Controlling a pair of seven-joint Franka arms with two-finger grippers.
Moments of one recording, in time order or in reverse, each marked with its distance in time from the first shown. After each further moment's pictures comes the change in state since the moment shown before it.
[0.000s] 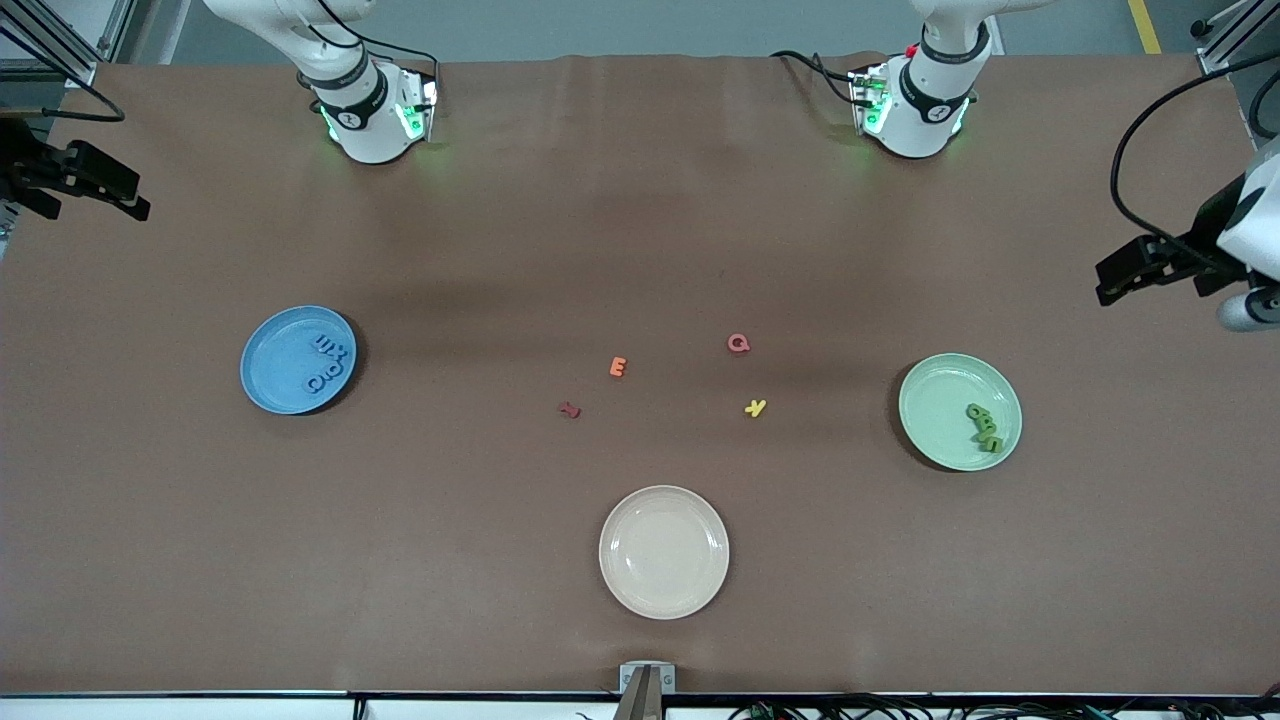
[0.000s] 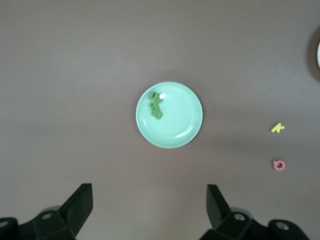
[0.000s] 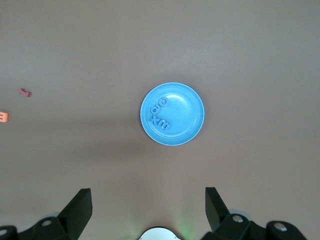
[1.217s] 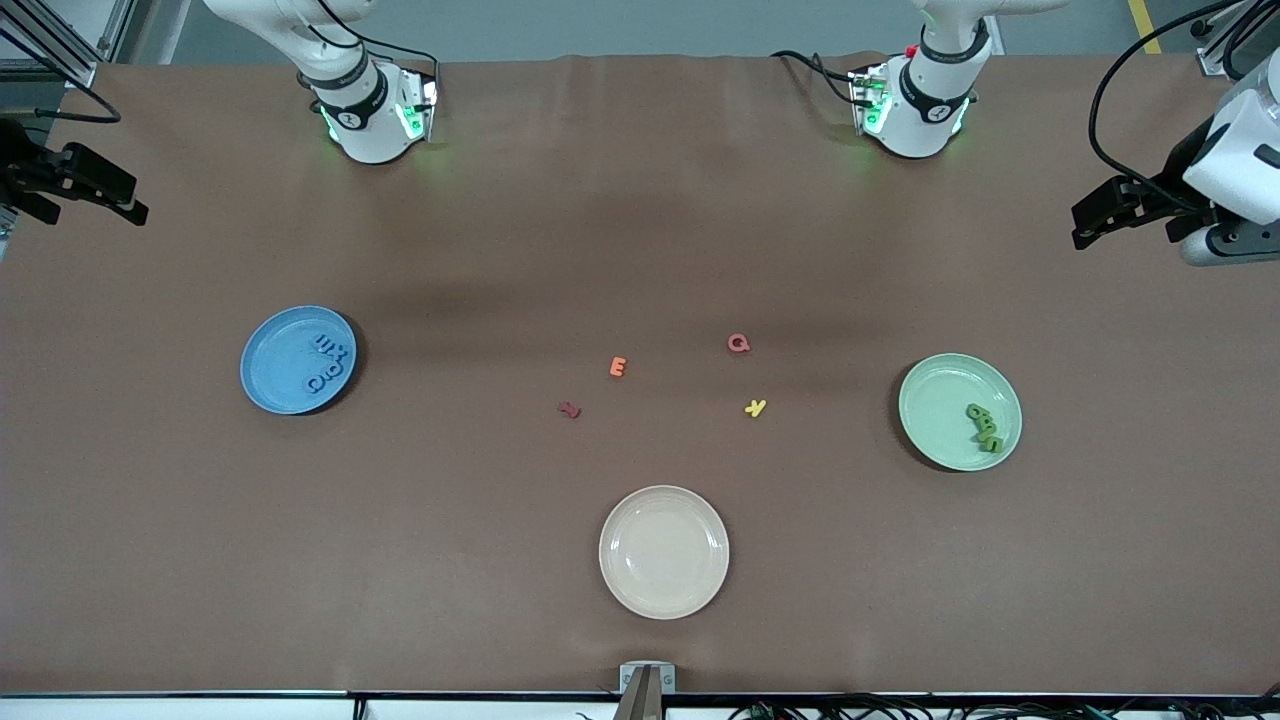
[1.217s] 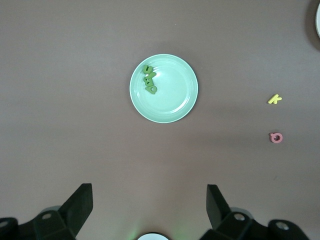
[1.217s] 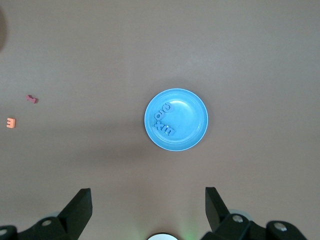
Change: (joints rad) left arm -0.077 -0.135 0.065 -0.164 -0.033 0.003 0.020; right arm -0.002 0.000 -0.005 0.000 0.020 0.025 0.000
